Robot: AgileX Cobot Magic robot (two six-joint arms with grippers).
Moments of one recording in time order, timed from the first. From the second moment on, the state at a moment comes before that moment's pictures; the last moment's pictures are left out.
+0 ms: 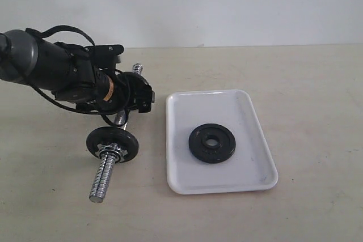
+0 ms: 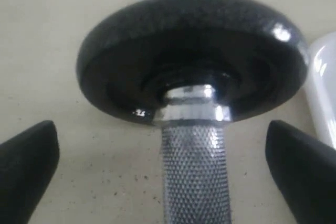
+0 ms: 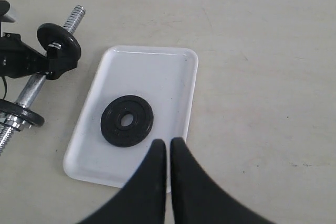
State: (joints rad) left arm -0.44 2.07 -1.17 0.94 0.20 -1.28; right arm 0.05 0.85 -0.84 0.44 0.82 -0.34
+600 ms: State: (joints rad) left arm -0.44 2.07 -1.19 0.94 0.21 -1.26; right arm 0.05 0.85 -0.84 0.44 0.82 -0.34
